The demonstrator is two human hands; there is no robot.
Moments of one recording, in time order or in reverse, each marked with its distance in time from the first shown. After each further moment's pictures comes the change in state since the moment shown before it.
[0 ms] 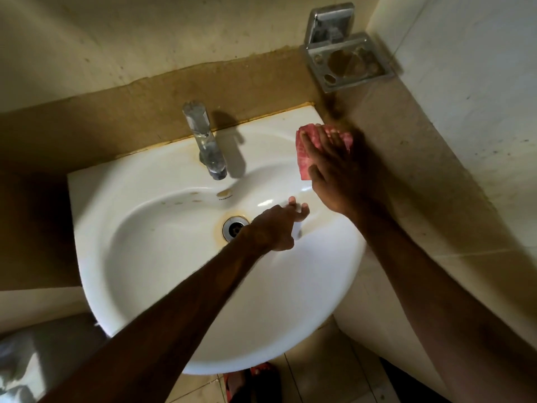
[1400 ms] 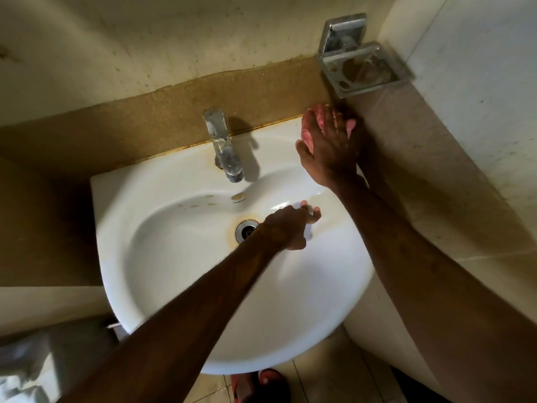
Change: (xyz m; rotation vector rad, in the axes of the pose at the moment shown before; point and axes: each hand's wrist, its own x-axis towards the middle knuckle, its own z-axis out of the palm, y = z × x) left_hand 0.001 -0.003 -0.002 -0.033 0.067 -0.010; right_hand 0.062 -0.020 0.019 -0.090 0.105 0.132
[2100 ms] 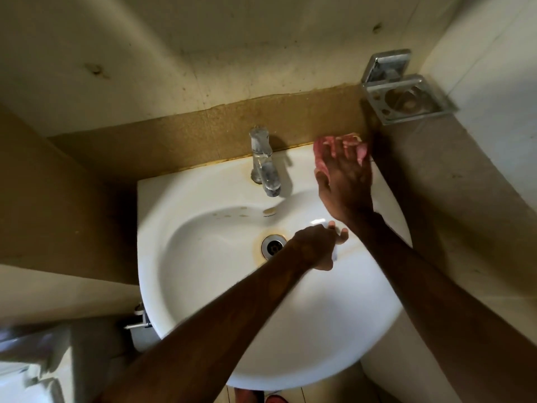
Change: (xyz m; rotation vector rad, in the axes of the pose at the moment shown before) left_hand -0.007 -0.001 -0.002 0.046 -0.026 -0.014; right_hand -0.023 -0.035 -0.003 0.094 0.109 -0.112
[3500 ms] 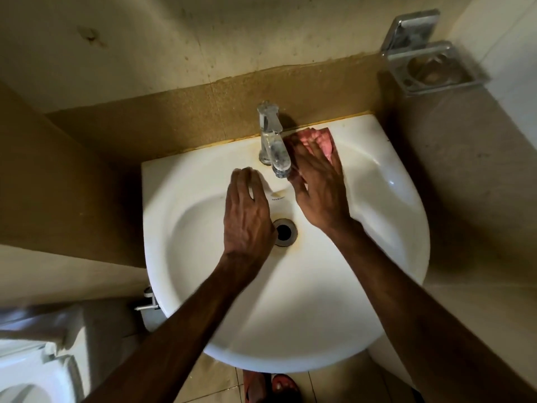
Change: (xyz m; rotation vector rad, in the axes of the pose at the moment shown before) left_hand -0.084 -0.066 -0.003 0.200 0.800 -0.410; right_hand -0.026 -0.064 0.007 0.415 0.080 -0.124
